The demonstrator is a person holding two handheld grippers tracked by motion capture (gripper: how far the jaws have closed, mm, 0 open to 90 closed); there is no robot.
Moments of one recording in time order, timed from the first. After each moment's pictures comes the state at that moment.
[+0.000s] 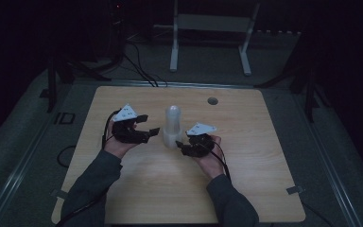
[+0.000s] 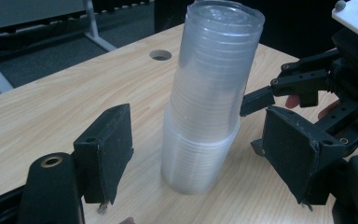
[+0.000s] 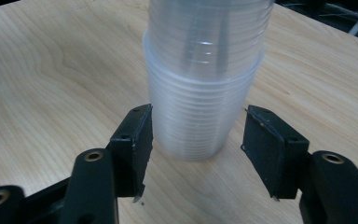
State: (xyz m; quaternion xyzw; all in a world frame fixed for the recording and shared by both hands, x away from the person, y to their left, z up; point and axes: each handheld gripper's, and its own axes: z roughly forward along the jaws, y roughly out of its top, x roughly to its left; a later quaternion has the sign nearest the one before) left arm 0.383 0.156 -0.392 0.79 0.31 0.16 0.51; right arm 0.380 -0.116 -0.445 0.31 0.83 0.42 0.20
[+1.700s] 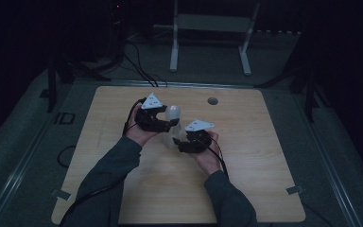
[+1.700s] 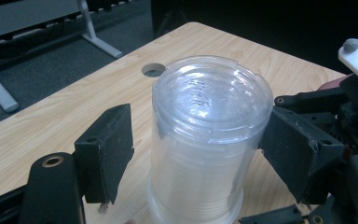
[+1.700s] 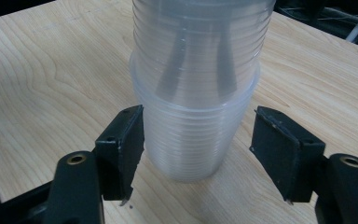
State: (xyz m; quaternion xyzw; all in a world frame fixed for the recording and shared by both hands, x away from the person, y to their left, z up) left arm 0.419 0.094 -0.379 0.80 0.29 0.17 0.49; right arm 0.393 -0.108 -0.447 0.31 0.82 0.43 0.20
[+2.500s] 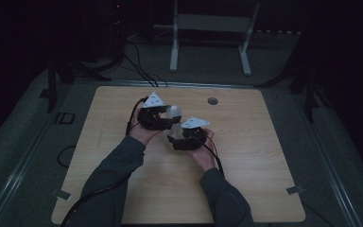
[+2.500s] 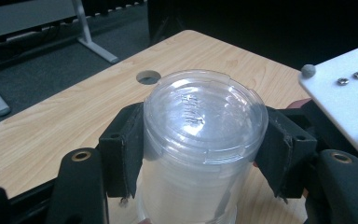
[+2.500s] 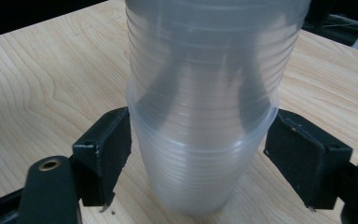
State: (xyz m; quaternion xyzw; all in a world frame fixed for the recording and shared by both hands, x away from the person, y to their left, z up) left arm 0.420 0.089 -0.377 0.80 0.29 0.16 0.50; right arm 0.407 -0.095 -0.454 0.31 0.81 0.46 0.19
